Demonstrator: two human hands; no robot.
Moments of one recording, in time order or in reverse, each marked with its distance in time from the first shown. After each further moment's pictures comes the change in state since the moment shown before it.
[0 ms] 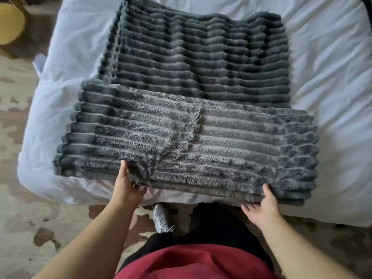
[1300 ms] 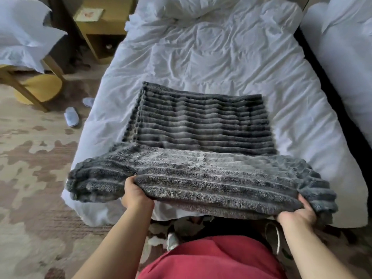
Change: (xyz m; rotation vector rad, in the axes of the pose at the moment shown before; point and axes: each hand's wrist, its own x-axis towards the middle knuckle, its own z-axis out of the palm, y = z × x) left_hand -0.131 0.038 -0.041 -0.103 0.107 0.292; right_hand -0.124 0.019 -0.060 0.500 -0.157 -0.329
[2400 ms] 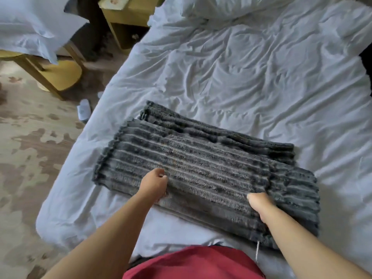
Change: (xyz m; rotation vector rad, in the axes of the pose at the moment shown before) left_hand 0.074 0.008 0.255 1.481 -0.202 0.516; right_hand 0.143 0.022 0.305 -2.006 -0.101 -0.112
